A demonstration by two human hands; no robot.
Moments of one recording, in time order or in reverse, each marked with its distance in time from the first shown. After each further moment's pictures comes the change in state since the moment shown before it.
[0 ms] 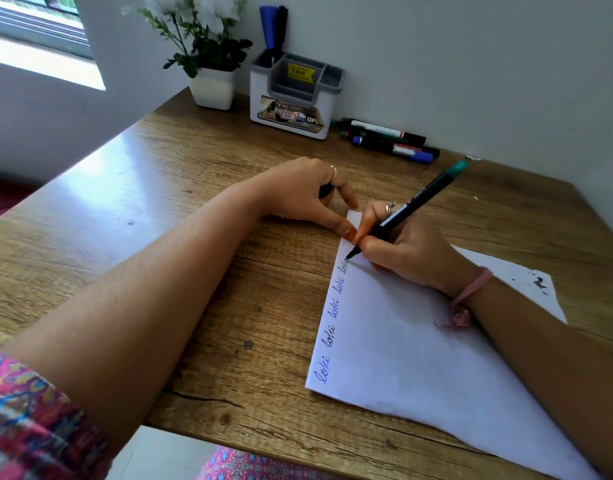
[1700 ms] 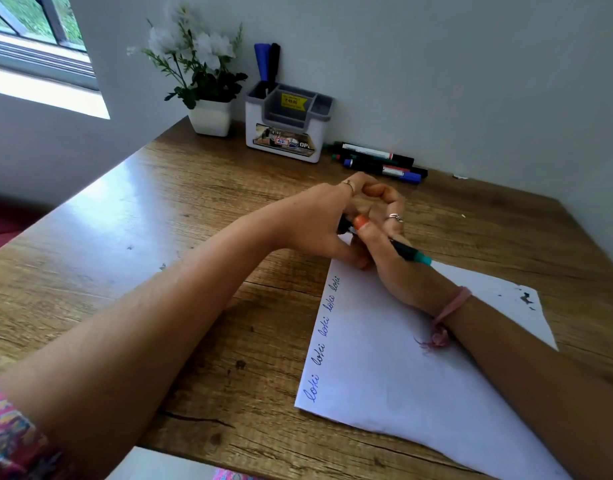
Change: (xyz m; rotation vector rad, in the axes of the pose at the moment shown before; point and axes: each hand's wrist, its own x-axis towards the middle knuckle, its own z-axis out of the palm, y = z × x) left_hand -0.003 0.029 0.011 -0.027 0.127 0.254; right_hand 0.005 0.012 0.004 0.079 0.152 0.023
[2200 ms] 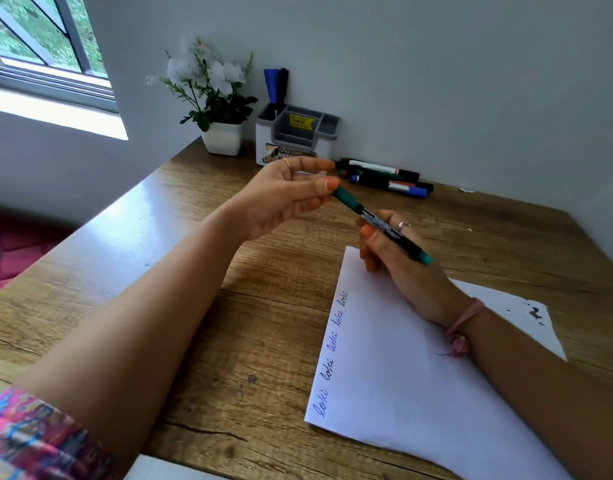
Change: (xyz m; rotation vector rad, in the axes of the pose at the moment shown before) left_hand -0.016 -0.034 -0.035 -1.153 0.329 -0.287; right_hand 0.003 -0.003 -0.005 0.226 0.088 0.053
